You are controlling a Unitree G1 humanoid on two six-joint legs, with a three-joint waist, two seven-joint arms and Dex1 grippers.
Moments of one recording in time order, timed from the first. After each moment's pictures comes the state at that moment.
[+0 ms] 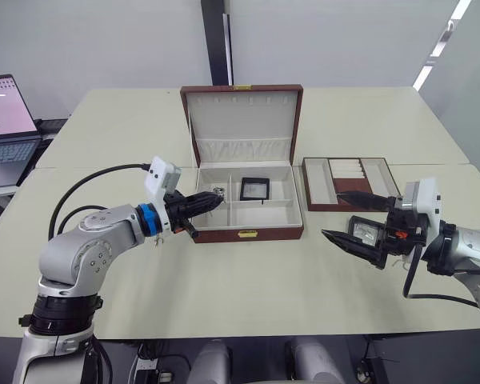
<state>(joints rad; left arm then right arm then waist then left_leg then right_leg) -0.38 0.65 0.10 -0.23 -0.72 0.86 -0.71 -0.08 -0.78 -0.21 -0.56 0.71 0.54 0.85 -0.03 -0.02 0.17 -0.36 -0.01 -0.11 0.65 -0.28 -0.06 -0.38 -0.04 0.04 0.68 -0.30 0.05</state>
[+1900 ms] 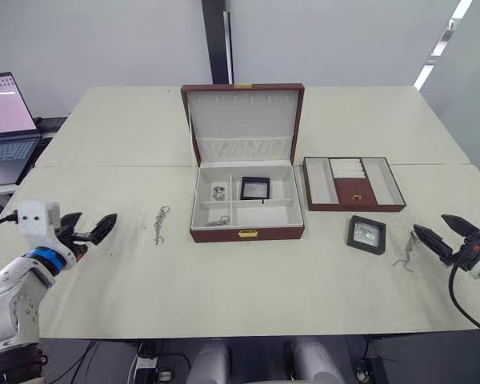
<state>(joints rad) -0.05 0.65 0.55 0.10 -0.46 0.42 -0.54 0.01 -0.73 -0.49 0.21 0.48 0.20 0.84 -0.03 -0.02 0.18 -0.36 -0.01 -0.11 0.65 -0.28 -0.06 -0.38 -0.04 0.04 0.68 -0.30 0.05</state>
